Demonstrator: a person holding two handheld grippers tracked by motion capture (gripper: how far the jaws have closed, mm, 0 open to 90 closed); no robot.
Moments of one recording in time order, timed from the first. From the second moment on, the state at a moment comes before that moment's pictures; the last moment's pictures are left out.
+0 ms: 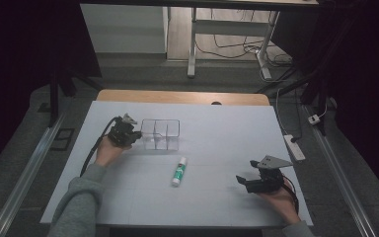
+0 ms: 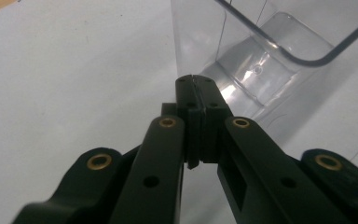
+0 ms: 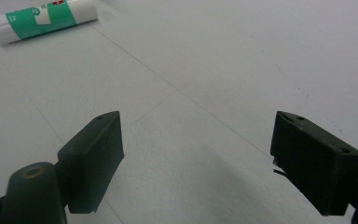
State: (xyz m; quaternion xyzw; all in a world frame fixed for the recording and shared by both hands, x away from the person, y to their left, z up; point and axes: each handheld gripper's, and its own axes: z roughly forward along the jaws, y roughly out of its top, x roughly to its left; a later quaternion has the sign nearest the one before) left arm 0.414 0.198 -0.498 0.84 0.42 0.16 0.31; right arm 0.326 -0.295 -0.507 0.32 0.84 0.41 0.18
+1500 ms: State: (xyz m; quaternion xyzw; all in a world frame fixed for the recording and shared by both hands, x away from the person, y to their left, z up) left arm 0.423 0.144 -0.498 0.86 0.37 0.16 0.31; right arm 0.326 -0.295 -0.508 0.31 0.84 0.41 0.18
